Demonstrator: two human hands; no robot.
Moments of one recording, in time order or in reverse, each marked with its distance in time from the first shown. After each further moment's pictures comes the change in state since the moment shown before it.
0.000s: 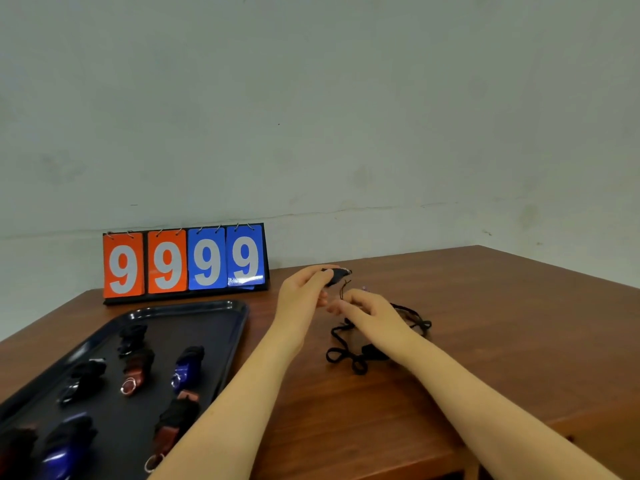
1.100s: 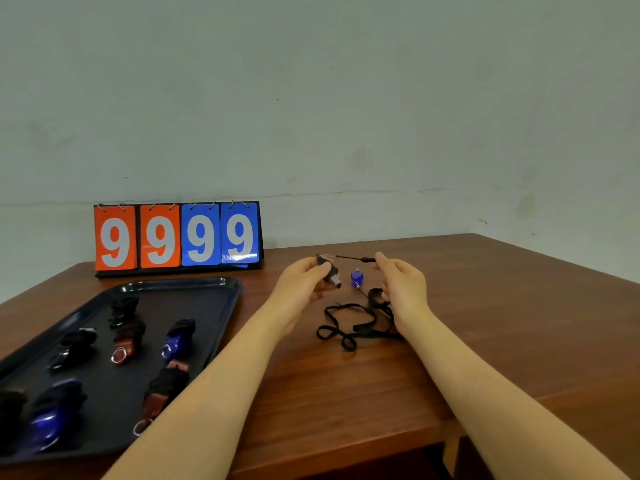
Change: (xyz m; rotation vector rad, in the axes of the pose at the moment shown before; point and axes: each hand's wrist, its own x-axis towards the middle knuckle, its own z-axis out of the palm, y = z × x) left_hand 0.005 -0.015 0.001 0.031 -0.174 -0.162; right_hand 0.008 0.009 -0.025 0.368 0.569 0.293
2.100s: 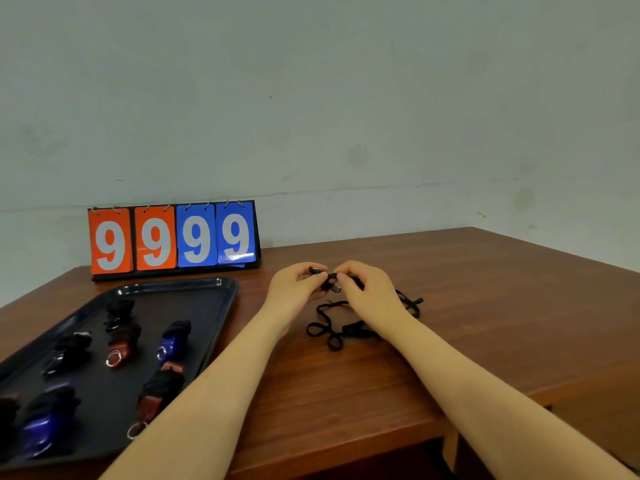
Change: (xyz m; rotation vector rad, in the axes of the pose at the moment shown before) left_hand 0.006 -0.017 -0.004 0.086 0.069 0.062; right_hand -0.016 0.011 0.012 -0.402 -0.379 -0.455
